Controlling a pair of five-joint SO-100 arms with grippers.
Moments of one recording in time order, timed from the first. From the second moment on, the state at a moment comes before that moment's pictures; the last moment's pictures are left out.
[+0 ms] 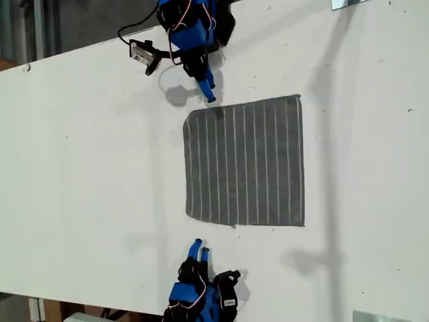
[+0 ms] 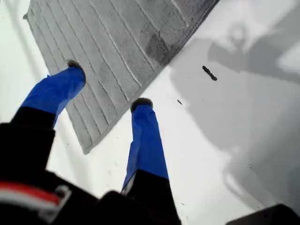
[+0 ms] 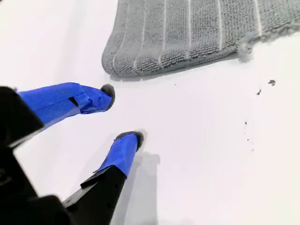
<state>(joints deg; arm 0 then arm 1) -13.6 198.3 178.4 75.4 -98.6 -1.8 186.6 166.6 77.7 84.6</state>
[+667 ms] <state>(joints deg) 4.7 143.2 137.9 69.1 -95.4 -28.4 107.0 107.8 91.8 95.9</state>
